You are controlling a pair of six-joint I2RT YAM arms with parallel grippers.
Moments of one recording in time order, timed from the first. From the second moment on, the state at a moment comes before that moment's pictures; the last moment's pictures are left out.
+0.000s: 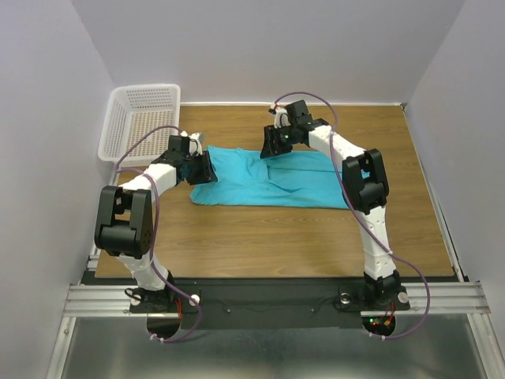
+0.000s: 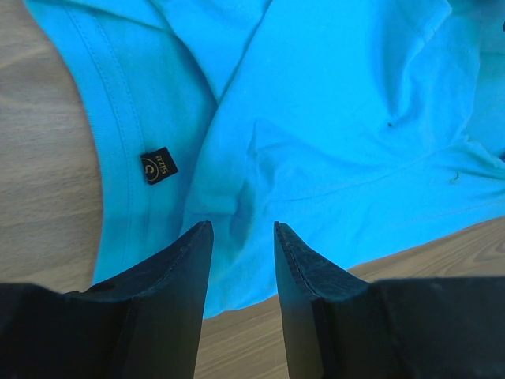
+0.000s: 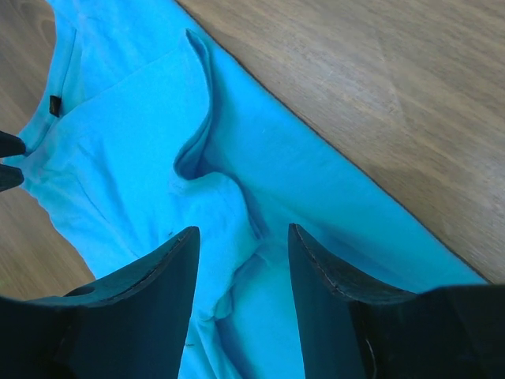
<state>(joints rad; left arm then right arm) -0.15 1.67 1.02 -0.23 0.32 -0.28 0.39 2.34 1.97 -0.49 -0.55 0.14</state>
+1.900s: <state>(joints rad) -0.16 1.76 1.01 -0.20 0.33 -0.28 0.43 2.30 1.93 -0.51 -0.43 0.10</state>
